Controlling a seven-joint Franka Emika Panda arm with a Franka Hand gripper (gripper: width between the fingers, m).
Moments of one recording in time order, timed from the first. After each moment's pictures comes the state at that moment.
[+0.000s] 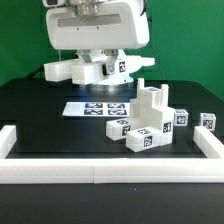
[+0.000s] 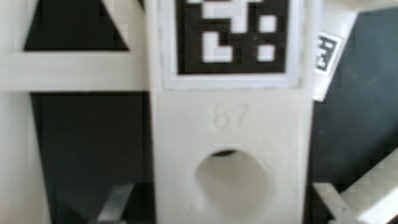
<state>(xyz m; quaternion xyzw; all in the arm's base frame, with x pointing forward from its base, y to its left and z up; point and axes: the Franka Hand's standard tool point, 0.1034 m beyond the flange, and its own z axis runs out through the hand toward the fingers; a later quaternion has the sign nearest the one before) 0.509 -0.039 0.135 -0.90 0.42 0.03 0.06</state>
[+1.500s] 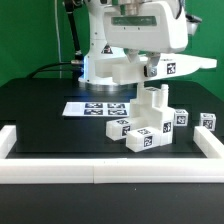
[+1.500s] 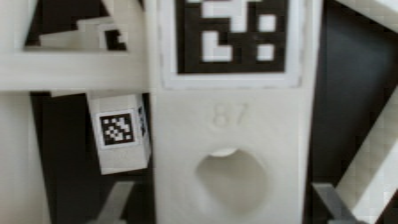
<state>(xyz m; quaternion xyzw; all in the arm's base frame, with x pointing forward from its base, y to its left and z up) 0.527 0.036 0.135 -0.84 0.53 0.04 0.06</state>
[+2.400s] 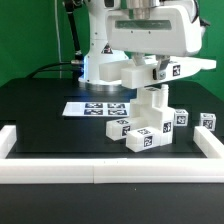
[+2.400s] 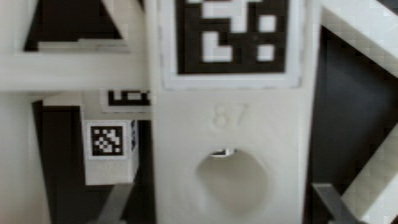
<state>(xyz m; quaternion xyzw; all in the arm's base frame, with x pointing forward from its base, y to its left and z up) 0.524 0.049 0.128 -0.88 0.48 0.04 0.05</state>
